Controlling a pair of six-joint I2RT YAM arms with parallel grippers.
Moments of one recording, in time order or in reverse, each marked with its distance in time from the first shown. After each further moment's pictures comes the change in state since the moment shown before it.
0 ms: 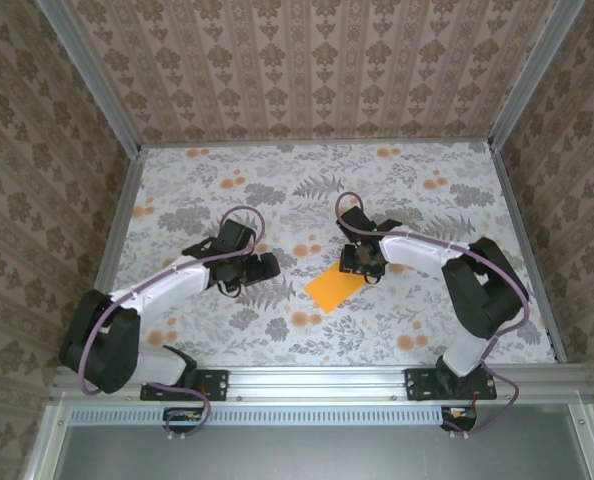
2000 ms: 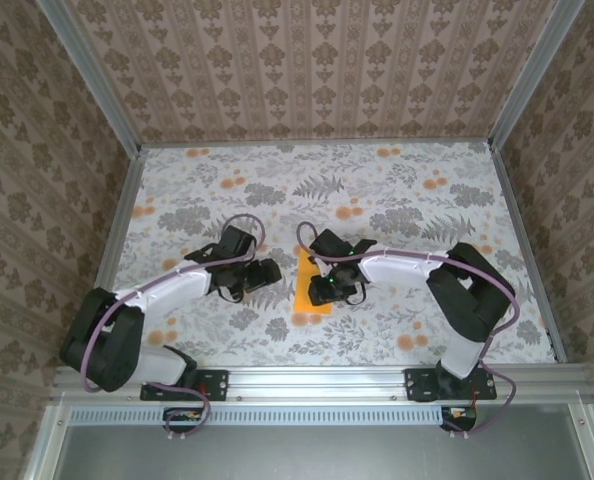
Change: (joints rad) left arm -0.019 0.004 -0.065 0.070 0.073 -0.072; right arm 0.197 -0.004 -0.040 0.092 -0.329 -0.240
